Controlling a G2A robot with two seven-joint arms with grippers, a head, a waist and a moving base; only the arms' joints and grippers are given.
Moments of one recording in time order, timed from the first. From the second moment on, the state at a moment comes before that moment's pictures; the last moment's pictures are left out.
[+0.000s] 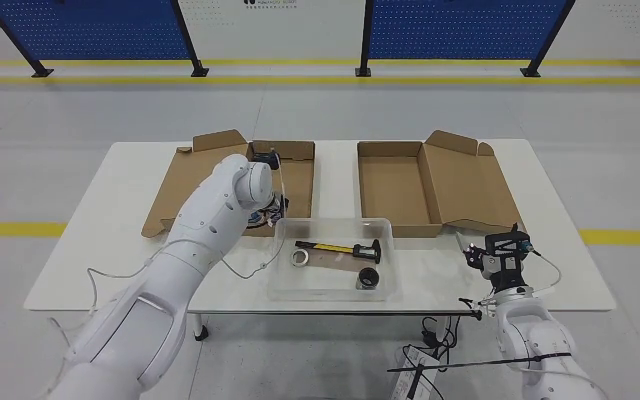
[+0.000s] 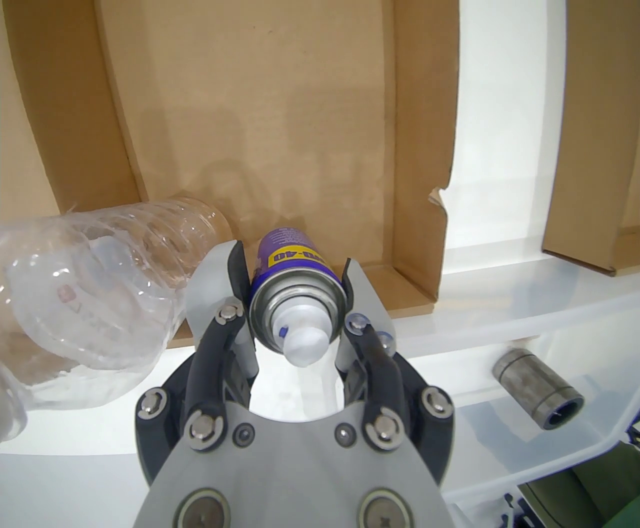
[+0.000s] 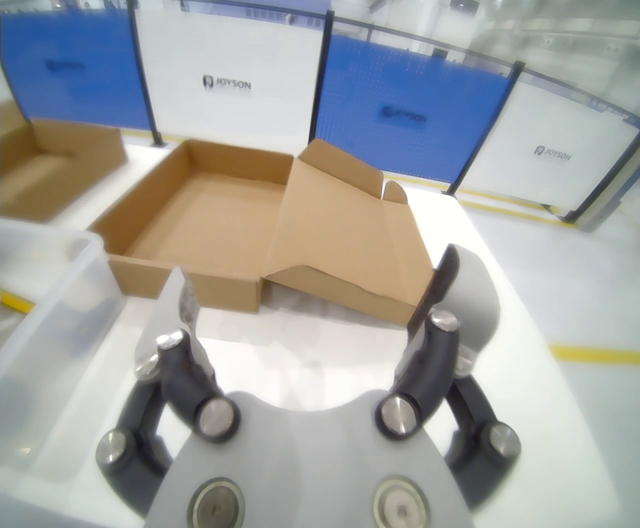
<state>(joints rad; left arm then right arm) 0.53 -1.36 -0.82 -0.85 0.79 0.25 -1.15 -1.73 -1.15 1.60 -1.80 -1.33 0.00 0.00</state>
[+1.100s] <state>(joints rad) 0.60 -1.31 -0.96 -1.29 0.82 0.27 -1.28 -1.73 -1.15 1.60 -1.80 -1.33 0.00 0.00</state>
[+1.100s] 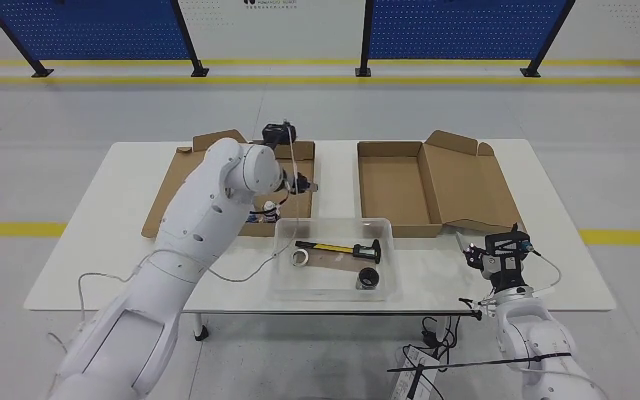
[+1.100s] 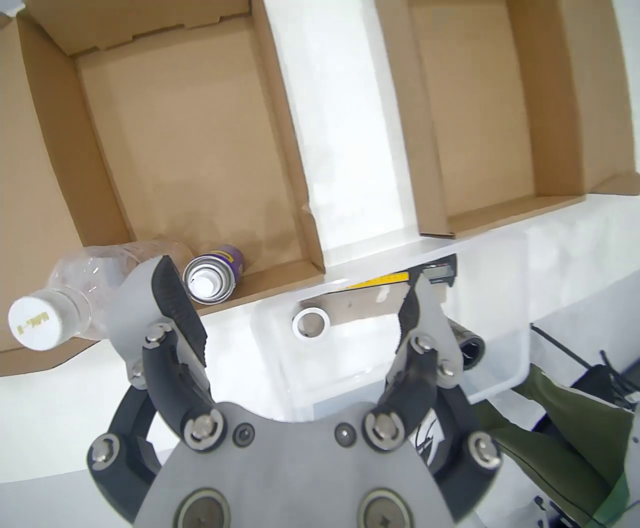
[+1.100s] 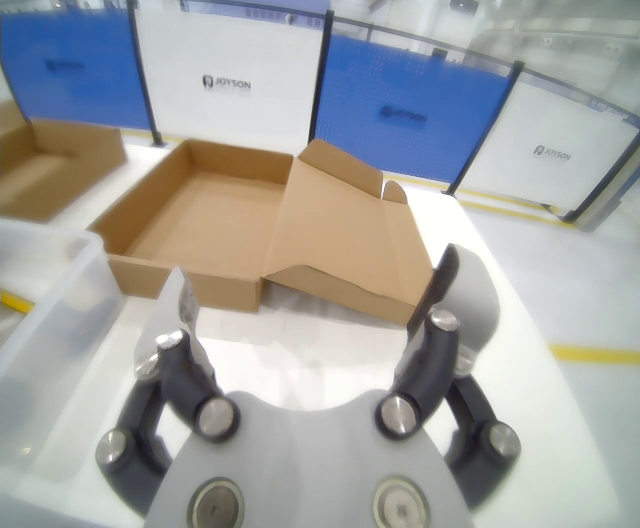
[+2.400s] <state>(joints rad) 0.71 -1.31 -0.91 -1.69 0.64 0.21 -1.41 -1.73 -1.15 1.60 -1.80 -1.33 0.00 0.00</state>
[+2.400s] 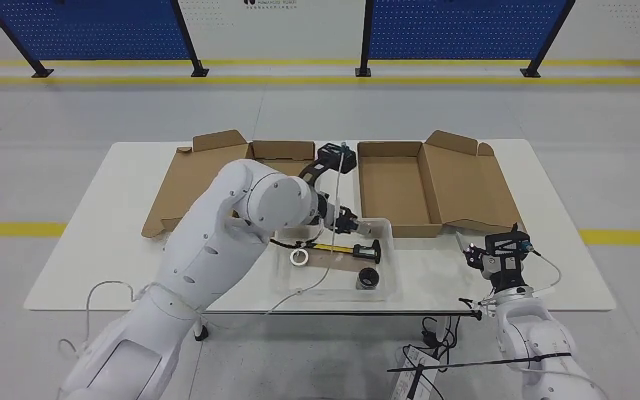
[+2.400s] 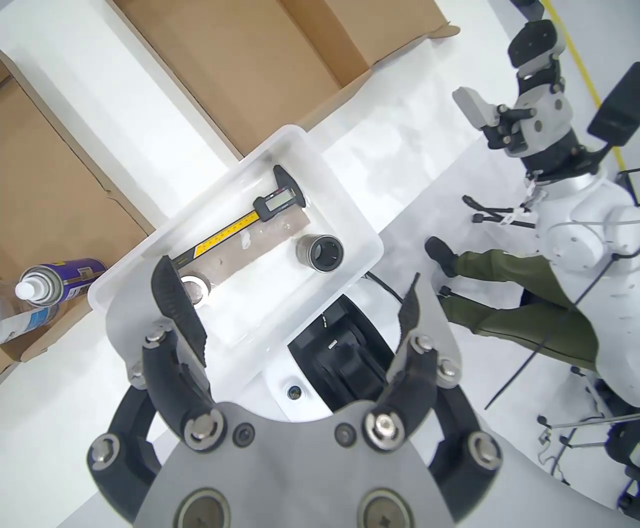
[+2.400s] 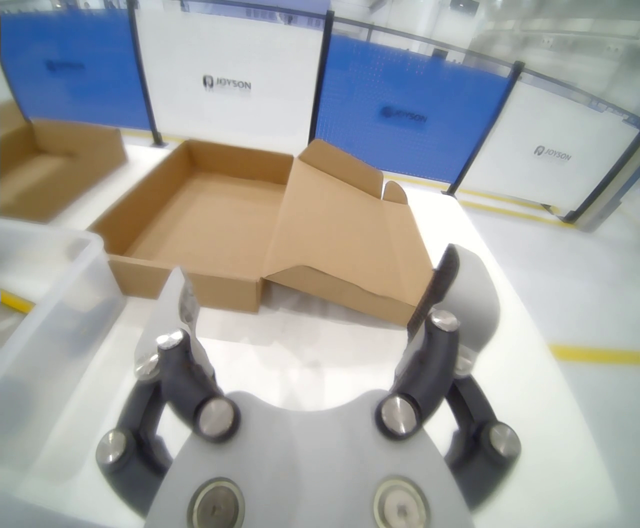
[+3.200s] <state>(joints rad) 0.61 -1.44 -0.54 -1.38 0.60 0.37 -1.37 -1.73 -1.15 1.60 -1.80 -1.33 0.00 0.00</state>
